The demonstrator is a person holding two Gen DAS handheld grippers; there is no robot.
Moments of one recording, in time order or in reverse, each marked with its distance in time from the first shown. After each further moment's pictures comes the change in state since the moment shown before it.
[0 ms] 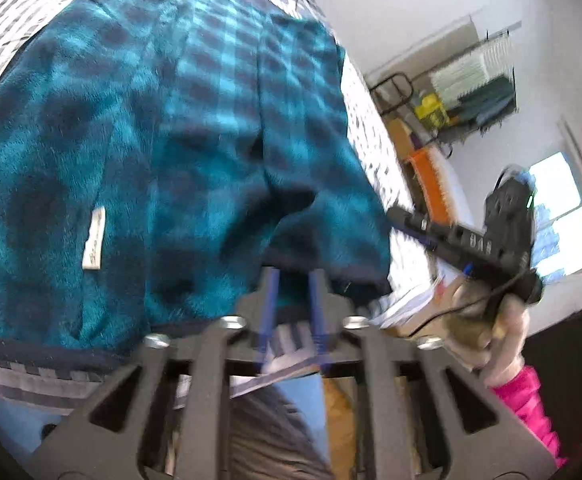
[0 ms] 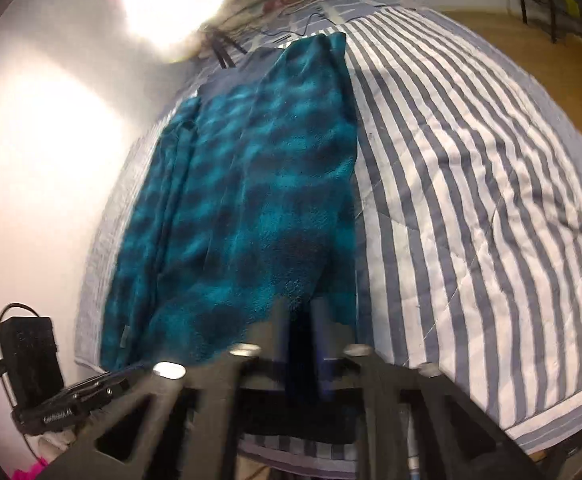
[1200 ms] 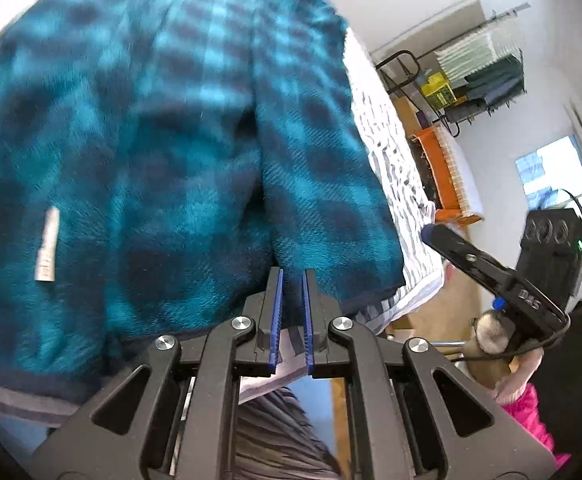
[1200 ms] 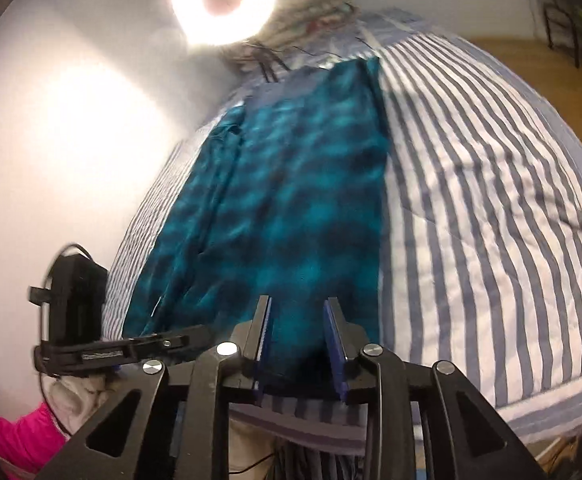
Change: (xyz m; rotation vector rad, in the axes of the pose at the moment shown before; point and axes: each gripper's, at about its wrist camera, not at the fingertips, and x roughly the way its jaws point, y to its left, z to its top) left arm 0.035 -0.020 0.003 0.065 0.077 0.058; right arm -0.037 0.005 -0.048 -0.145 -0.078 0.070
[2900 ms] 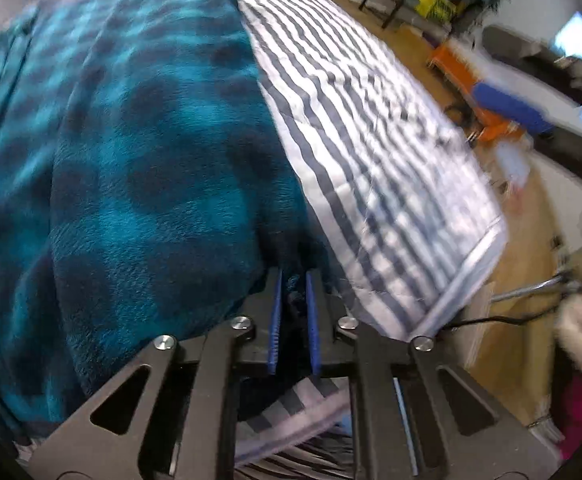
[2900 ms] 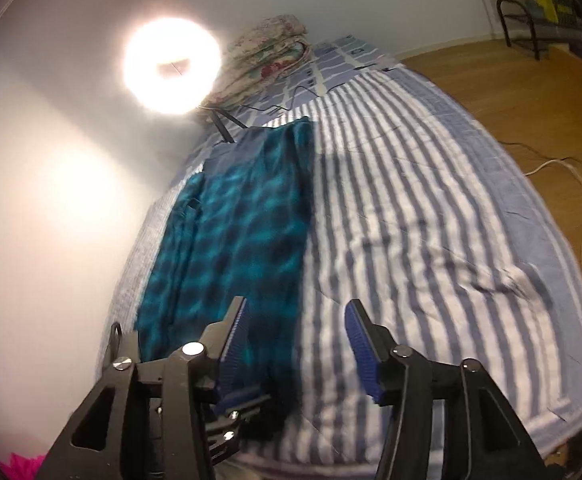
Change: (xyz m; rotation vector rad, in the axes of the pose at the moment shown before) left arm 0.106 -0.100 0.010 0.277 0.103 0.212; right arm -0.048 -0.072 0.066 0.160 -0.122 -0.032
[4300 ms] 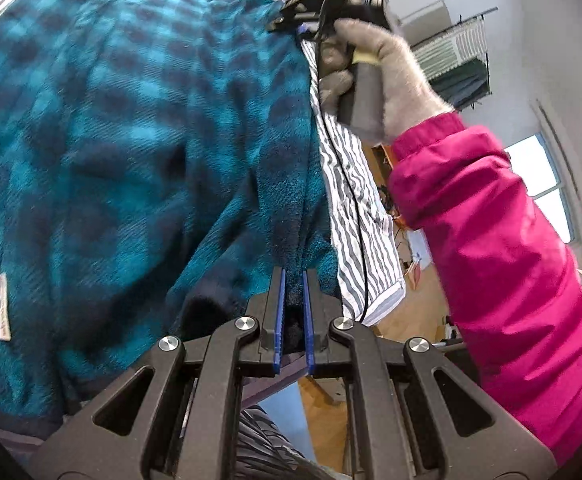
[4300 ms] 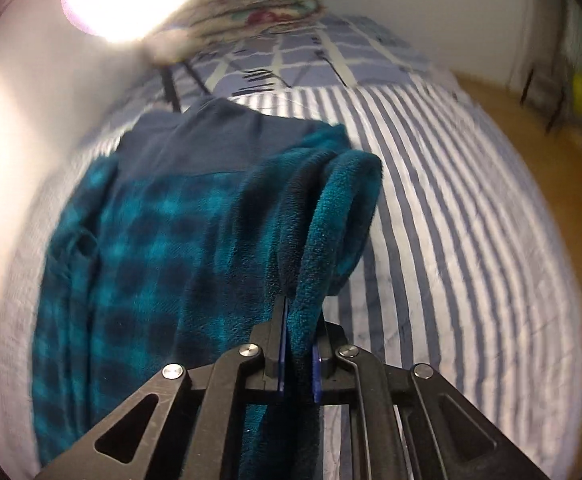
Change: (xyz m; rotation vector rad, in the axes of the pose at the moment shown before) left arm -0.089 0.104 -0.036 -0.275 -0.145 -0.365; right arm 0.267 0.124 0.158 -0.285 0.152 -0.443
